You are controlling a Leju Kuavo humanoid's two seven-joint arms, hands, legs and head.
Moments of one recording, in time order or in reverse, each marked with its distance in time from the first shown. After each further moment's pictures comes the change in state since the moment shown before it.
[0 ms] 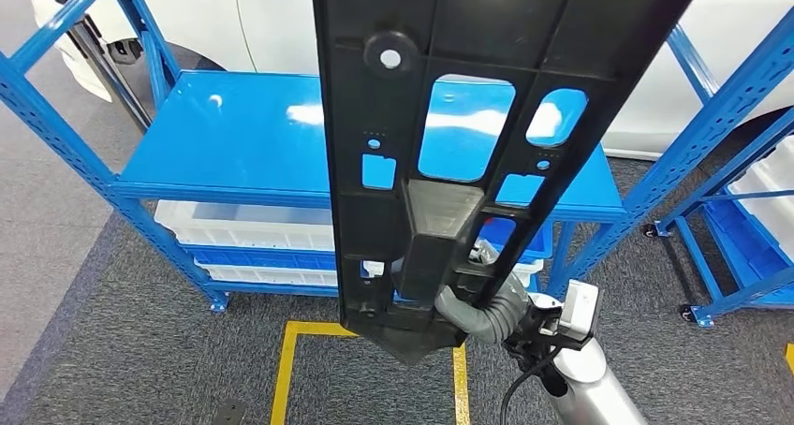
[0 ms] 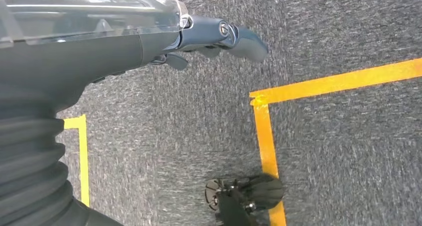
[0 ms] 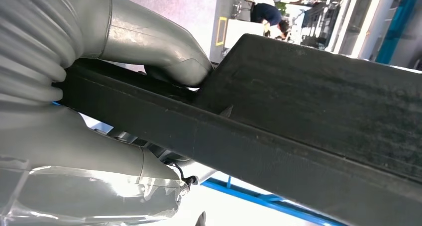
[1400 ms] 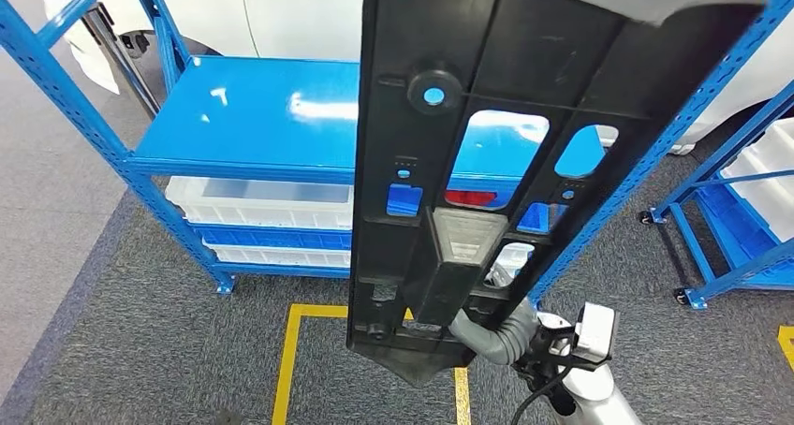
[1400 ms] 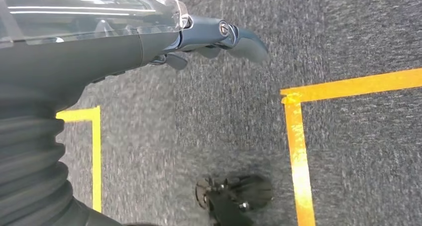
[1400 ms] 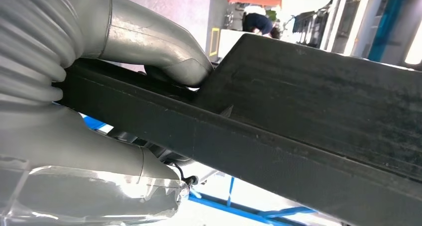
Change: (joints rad) left arm 0.035 0.002 0.024 0.000 0.015 0.024 -0.031; right arm 0.082 -0.024 -0.026 -0.013 -0.009 0.055 -0.058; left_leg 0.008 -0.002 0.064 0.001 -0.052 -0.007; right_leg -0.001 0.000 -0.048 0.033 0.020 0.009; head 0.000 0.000
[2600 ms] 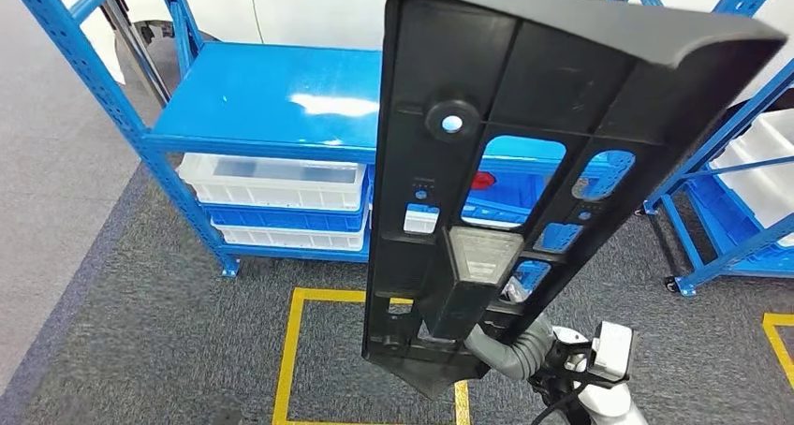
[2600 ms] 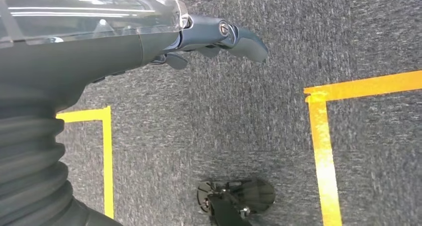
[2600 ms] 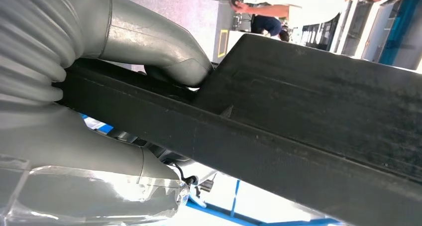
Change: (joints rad) left arm -0.008 -0.007 -0.015 0.000 -0.006 -0.009 0.008; right arm 0.060 -0.033 -0.043 -0.032 0.020 0.012 -0.017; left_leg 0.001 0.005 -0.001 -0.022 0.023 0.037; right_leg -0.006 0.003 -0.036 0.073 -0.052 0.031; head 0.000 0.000
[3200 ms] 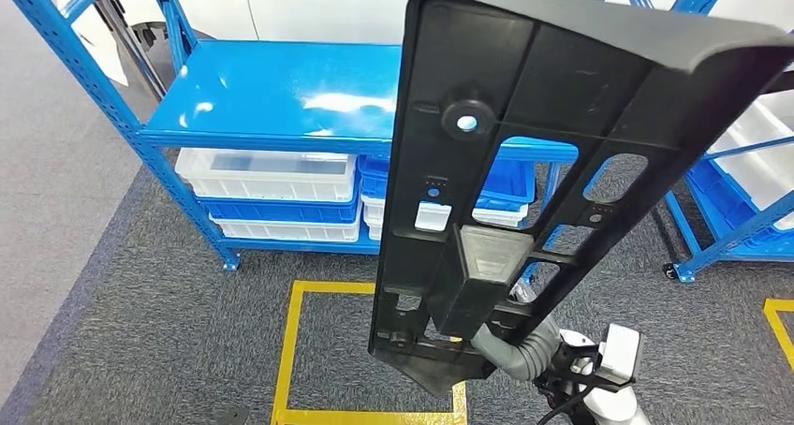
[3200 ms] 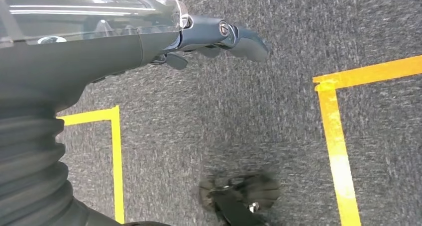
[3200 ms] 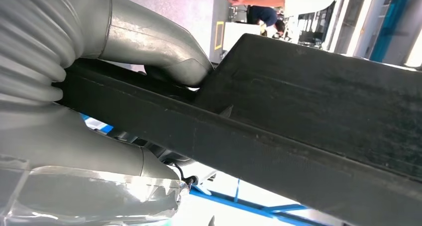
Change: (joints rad) left arm -0.005 -0.006 -0.007 0.000 -0.011 -0.001 0.008; right arm 0.039 0.001 -0.026 -0.014 0.008 -0.009 -0.004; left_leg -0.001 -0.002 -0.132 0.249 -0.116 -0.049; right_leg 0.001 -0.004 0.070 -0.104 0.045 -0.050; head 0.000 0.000
